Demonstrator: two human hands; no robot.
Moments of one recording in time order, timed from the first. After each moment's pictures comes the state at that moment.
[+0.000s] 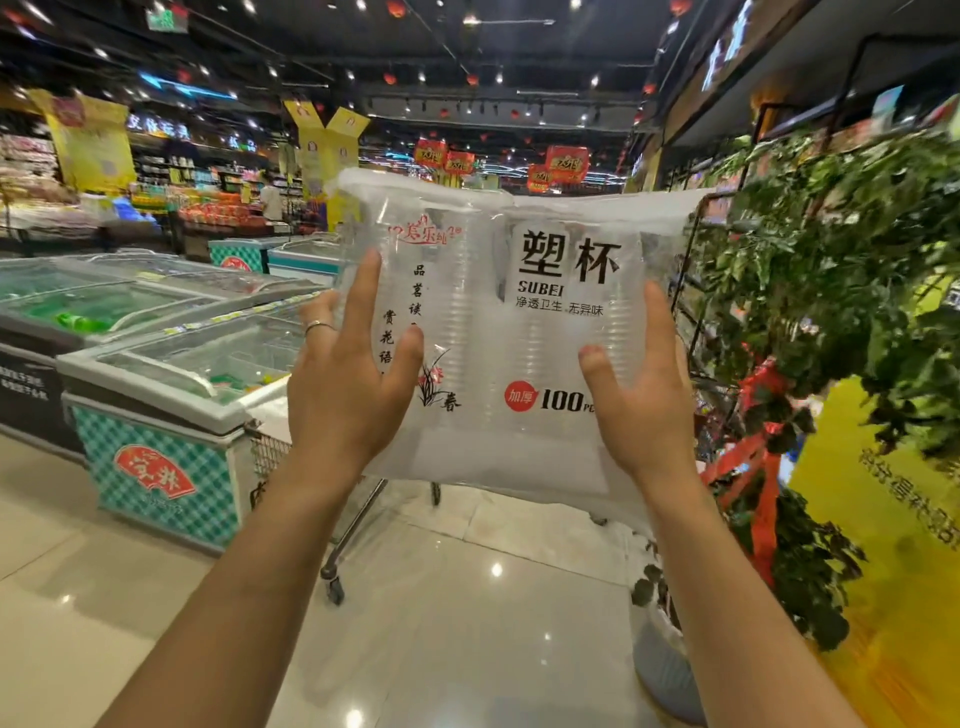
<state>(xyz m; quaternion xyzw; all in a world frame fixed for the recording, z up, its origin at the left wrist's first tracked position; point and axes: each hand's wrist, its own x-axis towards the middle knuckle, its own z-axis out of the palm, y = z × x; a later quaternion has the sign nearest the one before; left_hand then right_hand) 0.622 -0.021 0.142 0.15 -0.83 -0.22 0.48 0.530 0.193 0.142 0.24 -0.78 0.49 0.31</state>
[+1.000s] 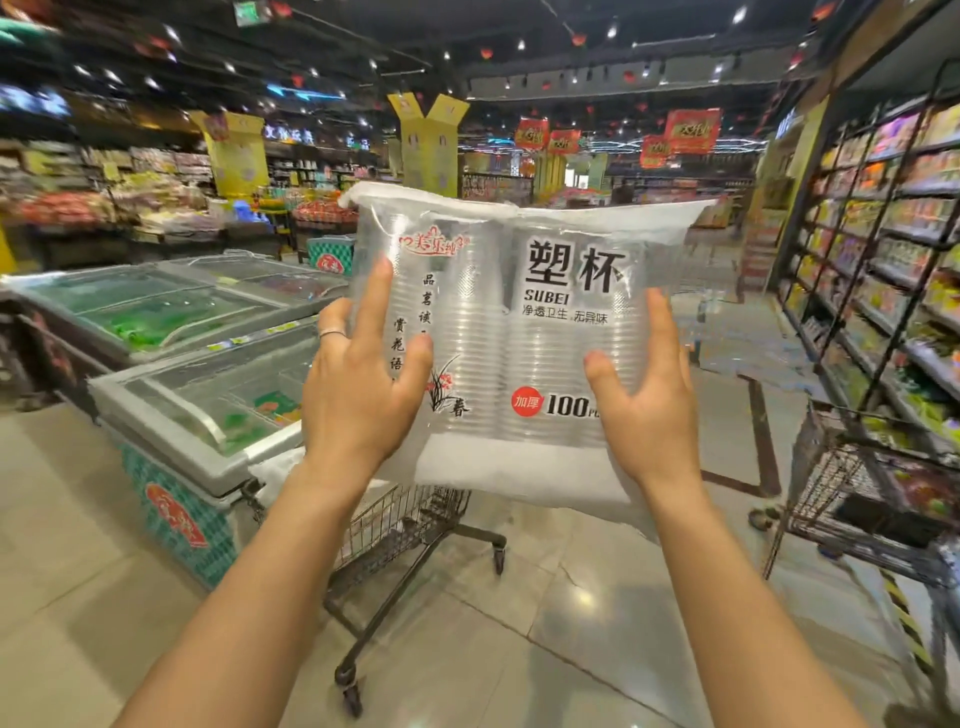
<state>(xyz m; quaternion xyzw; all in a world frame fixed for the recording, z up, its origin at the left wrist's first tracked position) 0.147 -0.217 0.123 0.24 -0.83 -0.17 0.48 0.012 -0.030 0.111 0.30 -0.74 0.57 0.20</state>
